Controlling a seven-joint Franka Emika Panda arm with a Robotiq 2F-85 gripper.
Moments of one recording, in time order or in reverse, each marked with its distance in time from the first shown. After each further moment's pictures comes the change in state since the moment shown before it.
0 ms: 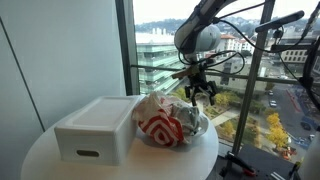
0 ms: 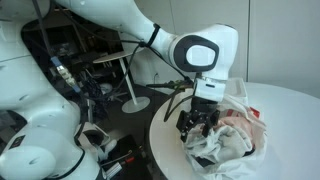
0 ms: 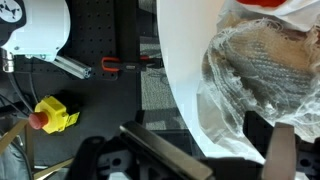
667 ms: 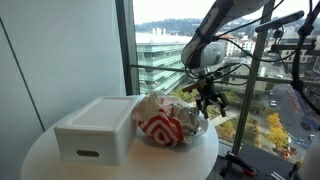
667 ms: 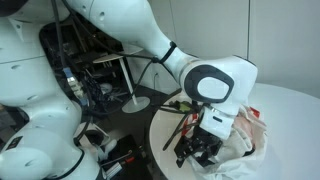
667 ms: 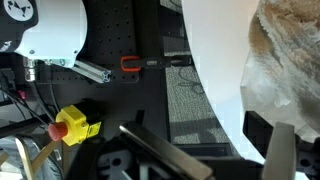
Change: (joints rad) arm -0.052 0.142 -0.055 -0.013 0.008 0.000 -0.011
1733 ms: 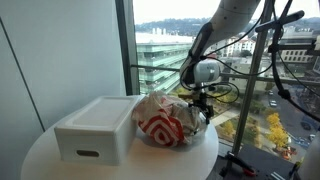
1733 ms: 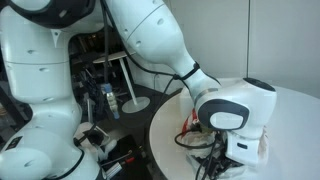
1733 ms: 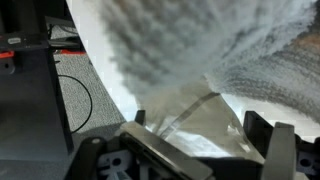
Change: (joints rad) arm -0.009 0.243 -0.033 0.082 0.176 0.420 -0.154
